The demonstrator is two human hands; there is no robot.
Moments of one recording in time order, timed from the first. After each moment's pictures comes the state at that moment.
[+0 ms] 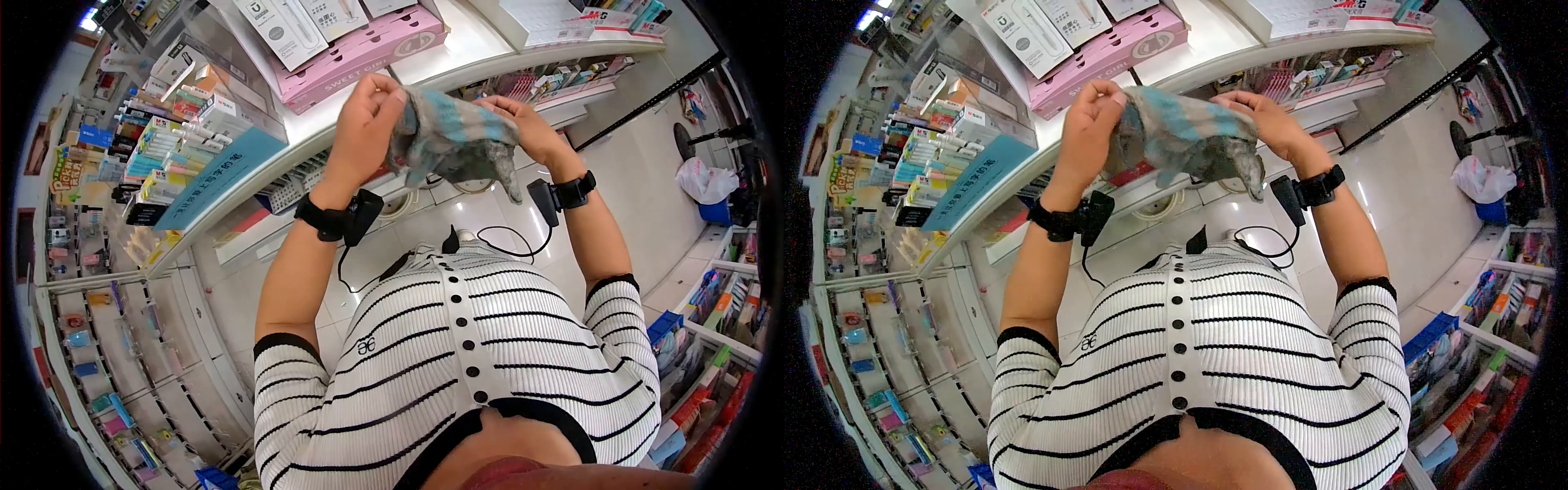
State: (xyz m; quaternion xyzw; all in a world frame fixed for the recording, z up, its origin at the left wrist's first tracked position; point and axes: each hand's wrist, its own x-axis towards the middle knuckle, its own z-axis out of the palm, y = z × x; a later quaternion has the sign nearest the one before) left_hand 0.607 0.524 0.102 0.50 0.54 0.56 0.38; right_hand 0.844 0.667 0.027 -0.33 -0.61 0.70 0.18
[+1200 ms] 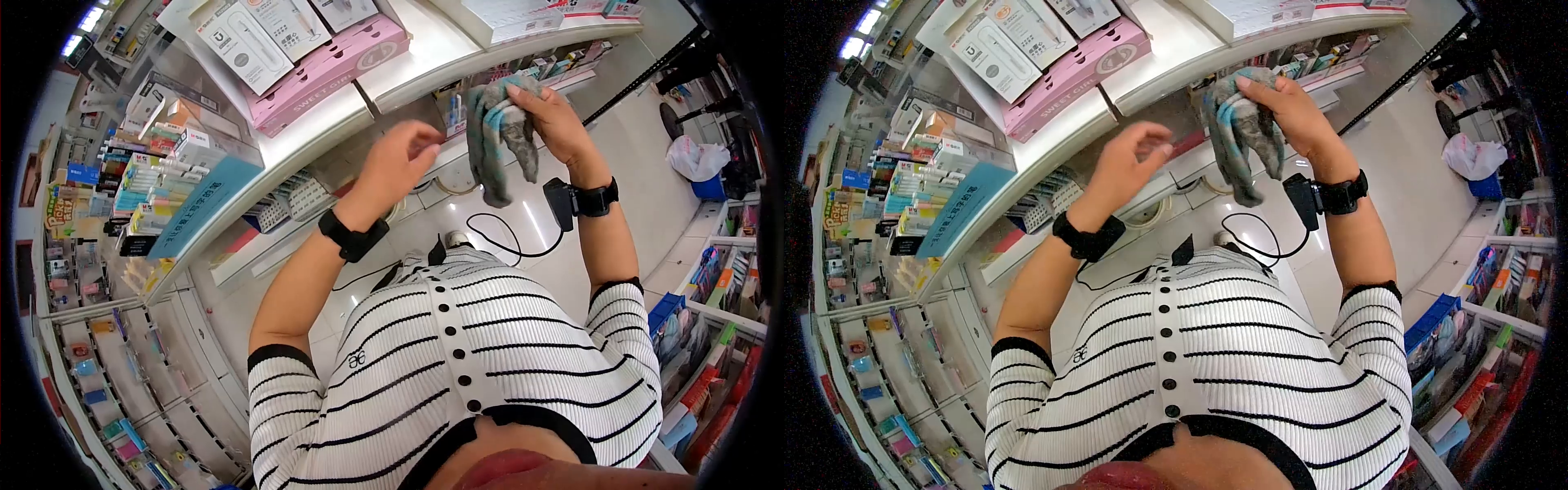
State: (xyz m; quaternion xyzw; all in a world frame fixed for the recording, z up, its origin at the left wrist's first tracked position) left_hand 0.652 0.538 0.055 0.65 0.59 0.38 0.28; right_hand 0.901 0.670 0.074 -0.34 -0.53 0.71 0.31
